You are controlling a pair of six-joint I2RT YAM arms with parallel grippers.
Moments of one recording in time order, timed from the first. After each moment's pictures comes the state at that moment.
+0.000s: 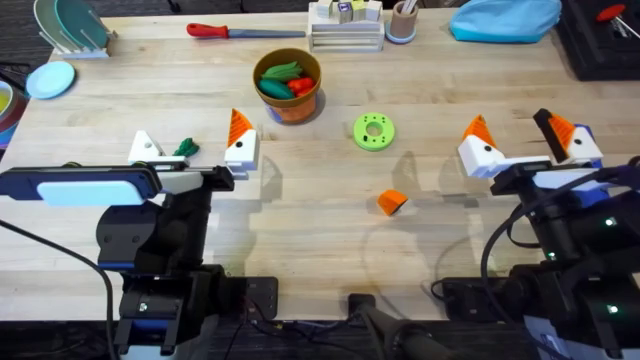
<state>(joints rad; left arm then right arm) 0.00 0.00 0.01 -0.02 -0.02 0.00 0.00 0.00 0.01 -0.09 -0.04 0.00</state>
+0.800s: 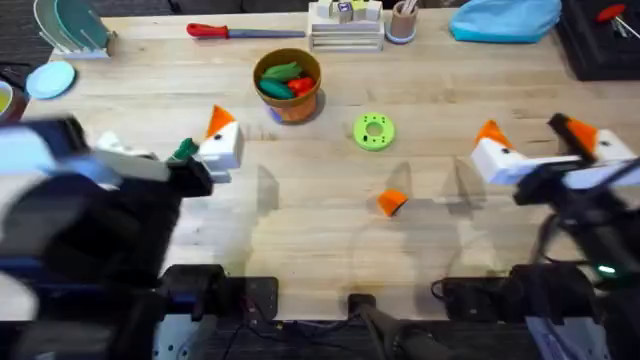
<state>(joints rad) 0.01 0.13 0.37 -0.46 -0.04 -0.07 0.00 0.06 0.27 -0.46 -0.04 0.00</state>
